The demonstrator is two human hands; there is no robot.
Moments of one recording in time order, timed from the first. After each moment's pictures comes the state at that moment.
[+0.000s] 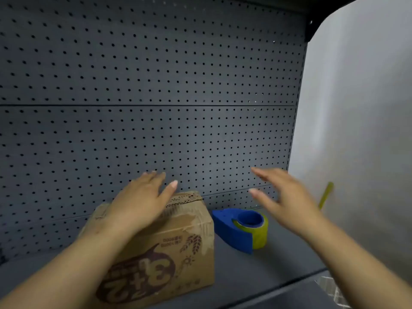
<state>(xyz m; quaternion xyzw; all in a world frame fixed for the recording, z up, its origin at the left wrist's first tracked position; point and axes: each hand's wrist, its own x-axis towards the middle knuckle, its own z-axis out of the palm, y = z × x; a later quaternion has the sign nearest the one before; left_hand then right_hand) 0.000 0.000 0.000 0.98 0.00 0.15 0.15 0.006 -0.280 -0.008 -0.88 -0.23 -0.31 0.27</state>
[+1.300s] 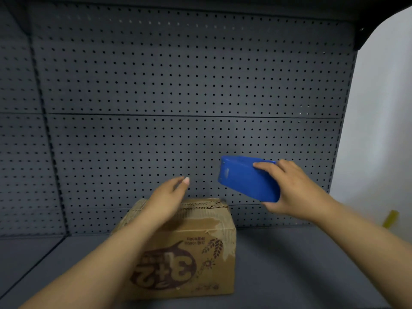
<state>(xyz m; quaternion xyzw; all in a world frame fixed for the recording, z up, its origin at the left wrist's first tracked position) -0.006 -0.001 -0.006 0.89 0.07 0.21 0.39 0.049 -0.266 0.027 -0.90 -0.34 -0.27 0.08</state>
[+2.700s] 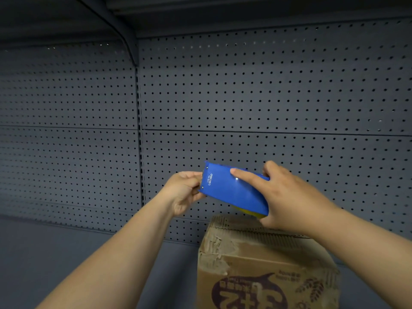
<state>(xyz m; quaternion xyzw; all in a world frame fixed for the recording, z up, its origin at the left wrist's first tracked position) -0.019 0.144 0.036 0.63 0.06 0.19 0.75 -0.003 -0.085 0.066 -0.86 -0.43 -0.27 -0.03</state>
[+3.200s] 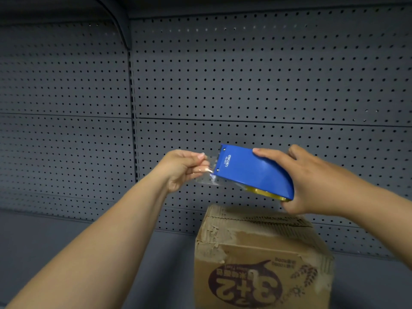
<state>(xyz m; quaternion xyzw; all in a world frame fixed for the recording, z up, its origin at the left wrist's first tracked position) -0.024 0.154 0.060 0.66 0.03 0.17 0.73 0.005 -0.118 0.082 -0.89 -0.41 -0.23 0.00</state>
